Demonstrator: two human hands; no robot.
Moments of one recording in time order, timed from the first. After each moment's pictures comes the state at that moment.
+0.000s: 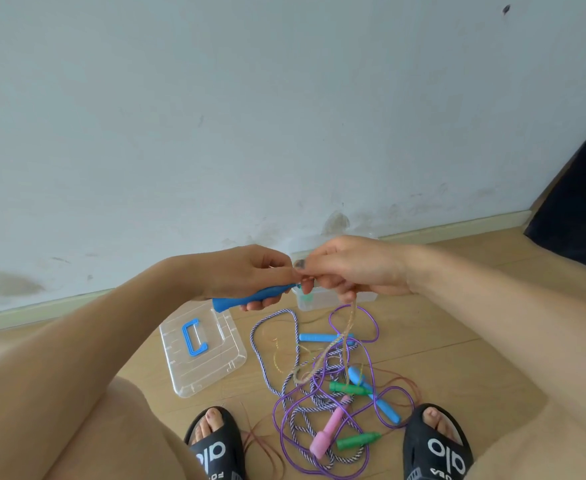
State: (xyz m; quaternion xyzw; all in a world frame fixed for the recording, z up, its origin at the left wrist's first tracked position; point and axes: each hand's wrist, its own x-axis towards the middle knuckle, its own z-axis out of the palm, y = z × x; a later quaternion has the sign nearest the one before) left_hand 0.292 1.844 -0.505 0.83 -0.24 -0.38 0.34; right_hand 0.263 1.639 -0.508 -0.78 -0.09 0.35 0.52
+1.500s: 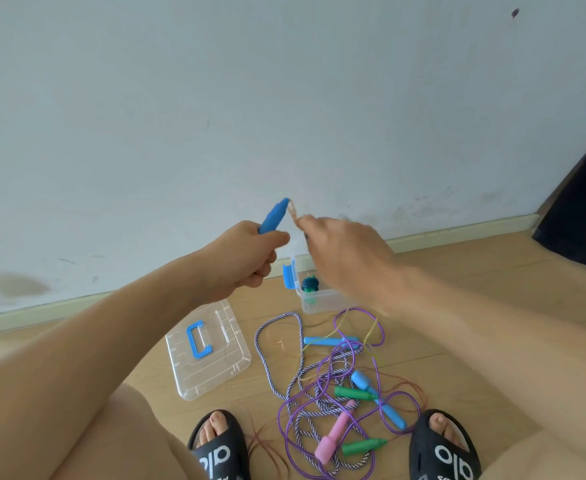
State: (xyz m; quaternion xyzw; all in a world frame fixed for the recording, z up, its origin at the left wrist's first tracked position) left_hand 0.298 1.836 -0.498 0.81 0.00 -0.24 0.53; right_hand 0.268 1.666 -0.517 -0.97 -0.18 -0.12 0.06
